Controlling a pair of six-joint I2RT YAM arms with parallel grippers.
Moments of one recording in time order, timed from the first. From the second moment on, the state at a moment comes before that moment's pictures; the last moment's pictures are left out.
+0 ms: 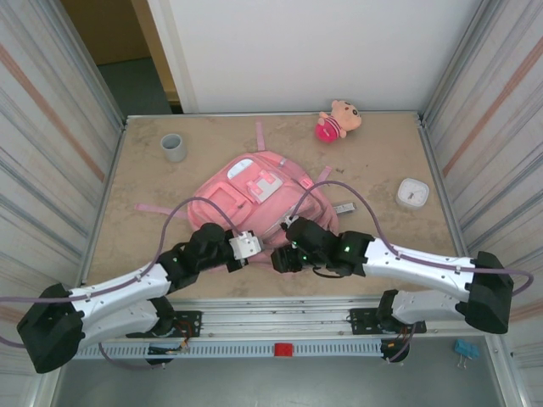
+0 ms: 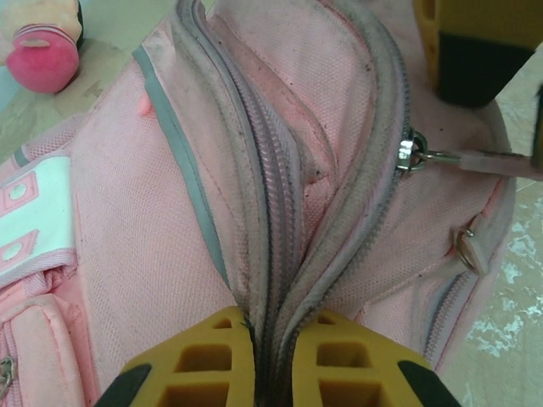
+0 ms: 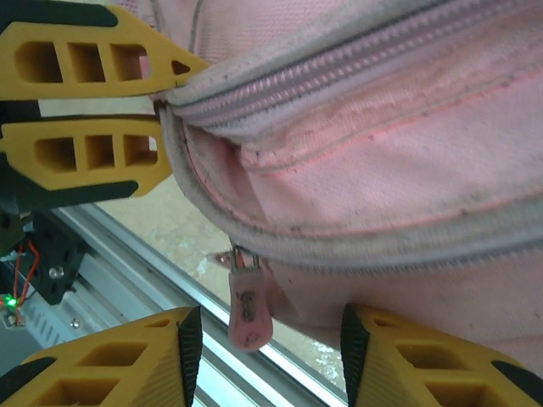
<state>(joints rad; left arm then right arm) -0.88 0.97 0.38 0.07 0.11 0.49 1.13 1.19 0.82 -0.52 0.02 0.75</state>
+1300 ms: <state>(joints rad) -0.85 0.78 0.51 -0.23 -0.06 -0.01 0.87 1.00 0.75 -0.59 -0.09 0.70</state>
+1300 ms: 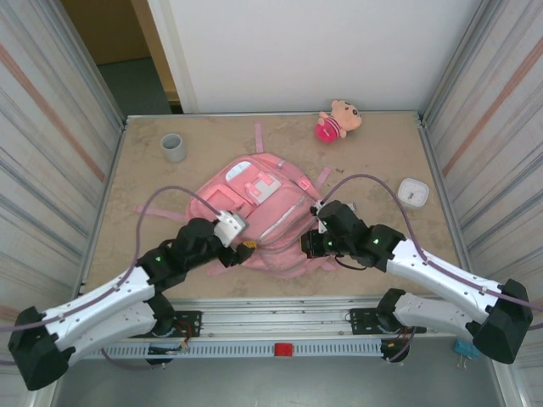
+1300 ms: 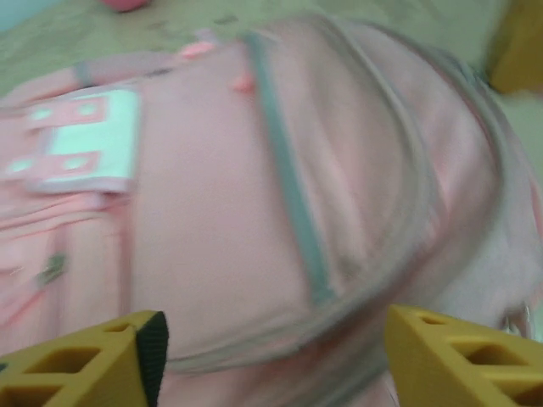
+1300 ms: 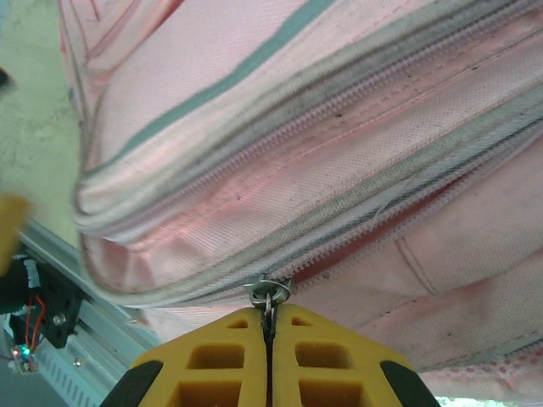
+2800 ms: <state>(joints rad) -0.26 1.19 0.66 -0.15 0.22 -0.87 1.20 1.51 1.04 -0.38 -0.05 0.72</state>
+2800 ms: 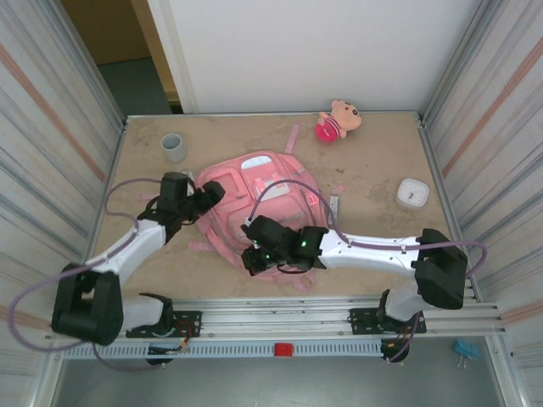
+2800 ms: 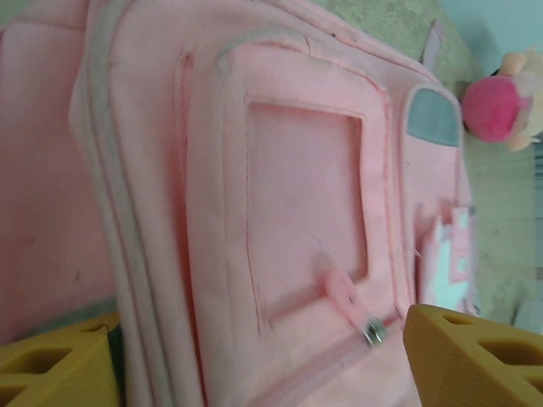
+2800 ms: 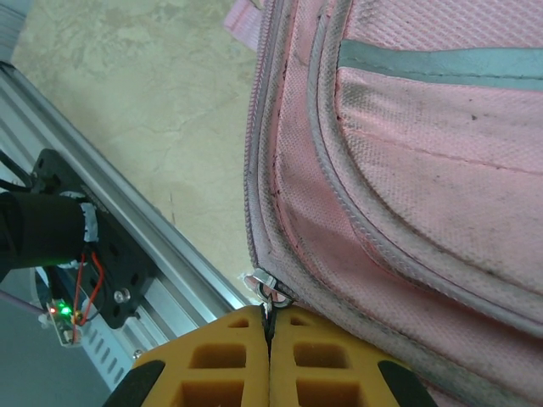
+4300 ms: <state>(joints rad) -0.20 0.67 0.41 -0.49 0.35 -1.14 0.95 1.12 0.75 -0.42 -0.09 0.69</state>
